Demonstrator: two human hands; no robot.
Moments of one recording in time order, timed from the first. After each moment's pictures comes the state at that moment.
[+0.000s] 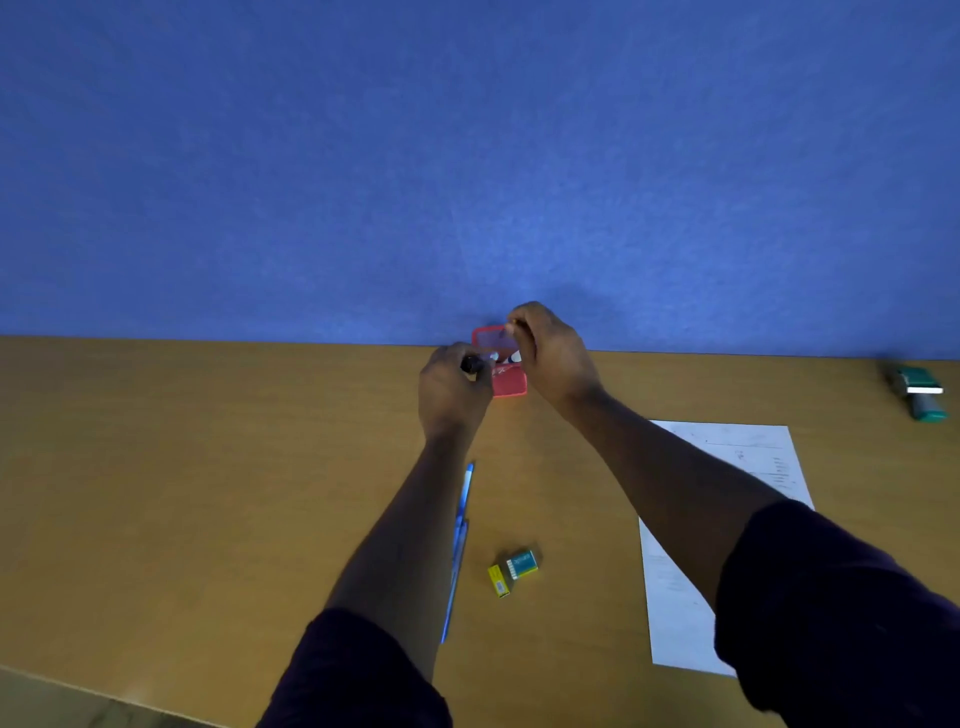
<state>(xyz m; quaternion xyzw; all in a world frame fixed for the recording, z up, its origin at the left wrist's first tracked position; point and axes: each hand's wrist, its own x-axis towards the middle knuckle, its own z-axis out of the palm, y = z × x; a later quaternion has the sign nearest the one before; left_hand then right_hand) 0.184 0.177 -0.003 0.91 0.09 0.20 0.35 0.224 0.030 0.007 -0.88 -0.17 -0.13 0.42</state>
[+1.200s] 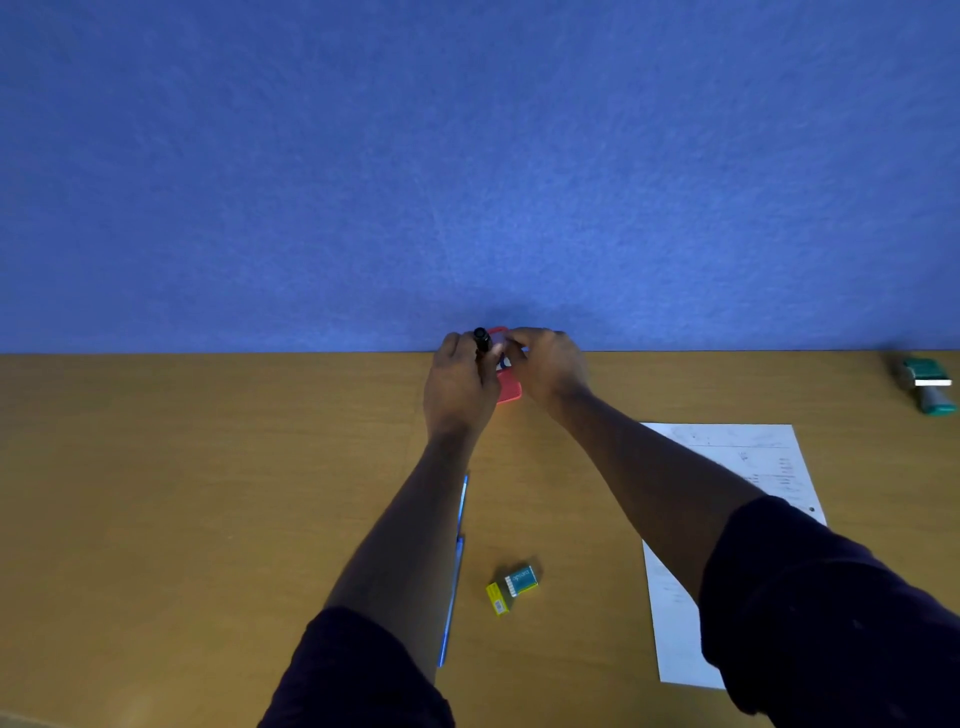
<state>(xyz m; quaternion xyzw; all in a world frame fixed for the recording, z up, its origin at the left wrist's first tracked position) 0.205 0.162 -0.007 0.94 0.02 0.18 0.30 0.251 0.035 -0.022 -0.93 -0.05 -0.04 0.35</state>
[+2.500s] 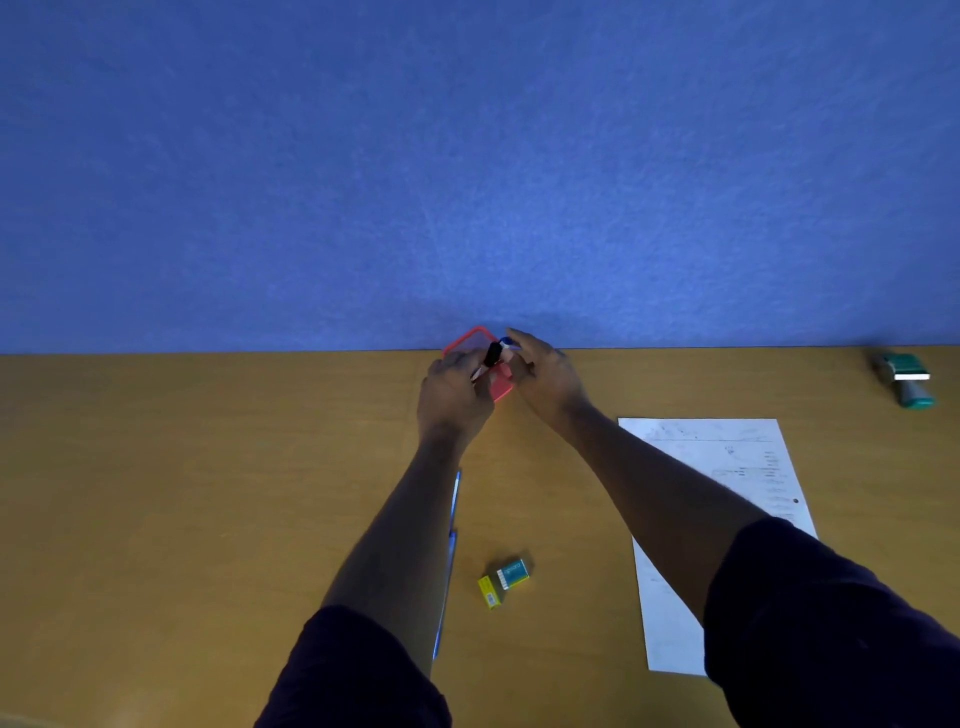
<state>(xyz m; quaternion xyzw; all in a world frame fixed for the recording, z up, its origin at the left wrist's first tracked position) 0.203 0.169 -0.025 0.96 -0.02 0.11 0.25 0.233 0.022 -0.046 -0.85 -0.10 -0.03 0.52</state>
